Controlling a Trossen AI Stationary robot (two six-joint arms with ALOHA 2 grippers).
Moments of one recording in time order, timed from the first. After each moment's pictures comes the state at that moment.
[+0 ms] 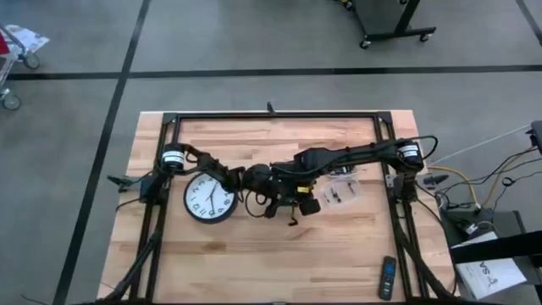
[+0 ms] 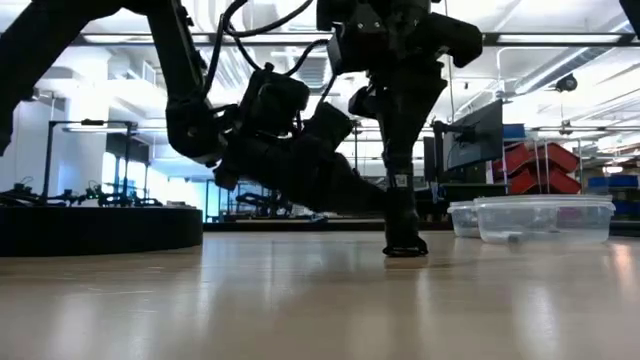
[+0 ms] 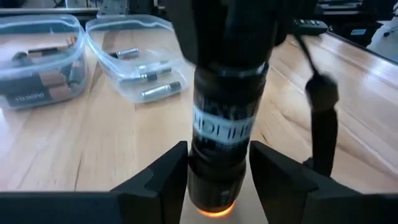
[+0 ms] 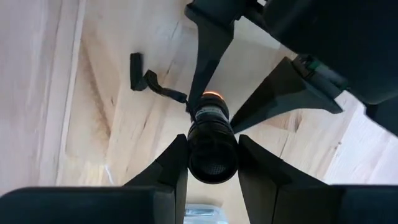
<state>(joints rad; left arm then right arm) 0.09 2.12 0.92 0.92 0.36 0.07 0.00 1.92 1.61 -1.12 -0.11 -0.25</state>
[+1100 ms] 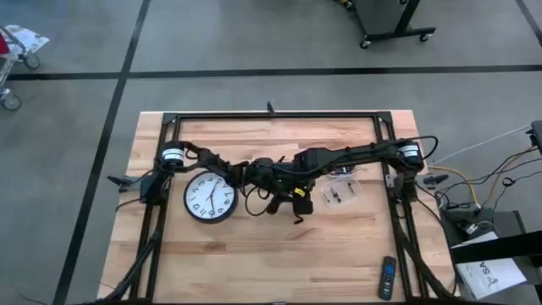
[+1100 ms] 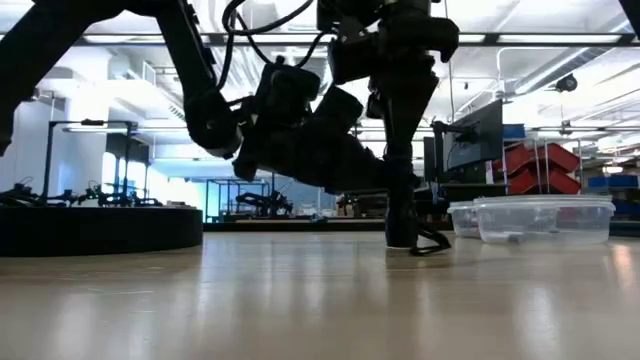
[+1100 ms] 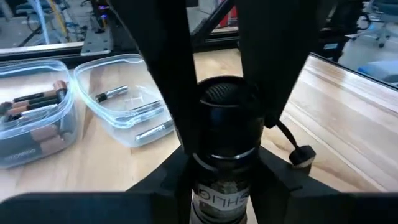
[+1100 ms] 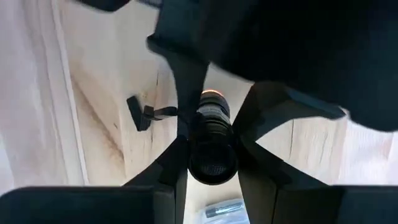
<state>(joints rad) 0.12 2.13 1.00 0.88 0.44 0.11 0.00 1.92 1.60 -1.12 -0.09 0.07</state>
